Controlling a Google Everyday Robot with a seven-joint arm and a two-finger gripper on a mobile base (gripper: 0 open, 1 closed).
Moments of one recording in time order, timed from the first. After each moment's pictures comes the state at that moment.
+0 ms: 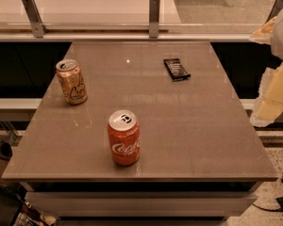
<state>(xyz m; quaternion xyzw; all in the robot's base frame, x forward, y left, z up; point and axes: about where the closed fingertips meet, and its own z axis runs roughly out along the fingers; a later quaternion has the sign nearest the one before) 0.437 -0.210 0.998 -0.60 0.77 -0.06 0.19</state>
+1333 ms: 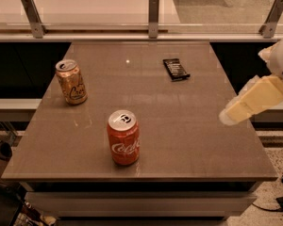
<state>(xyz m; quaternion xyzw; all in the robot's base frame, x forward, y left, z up) 0.447 -0.200 0.975 -0.44 0.85 0.02 0.30</state>
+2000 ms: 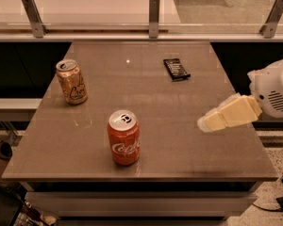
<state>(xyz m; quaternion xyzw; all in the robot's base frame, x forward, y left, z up) 0.449 -0.183 0.935 -0.34 0.86 0.07 0.36</state>
